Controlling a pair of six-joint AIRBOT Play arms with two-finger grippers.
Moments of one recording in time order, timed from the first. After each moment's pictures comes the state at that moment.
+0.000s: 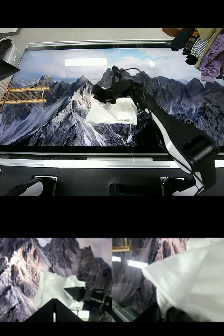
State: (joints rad) left arm 0.24 -1.18 1.78 0.99 -1.51 -1.75; right arm 0.55 -1.75 1.61 2.30 -0.79 -1.28
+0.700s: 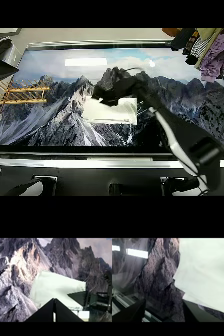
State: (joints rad) left arm 0.24 -1.18 1.78 0.99 -1.51 -1.75; right arm 0.49 -1.68 1.61 2.30 -0.96 -1.27
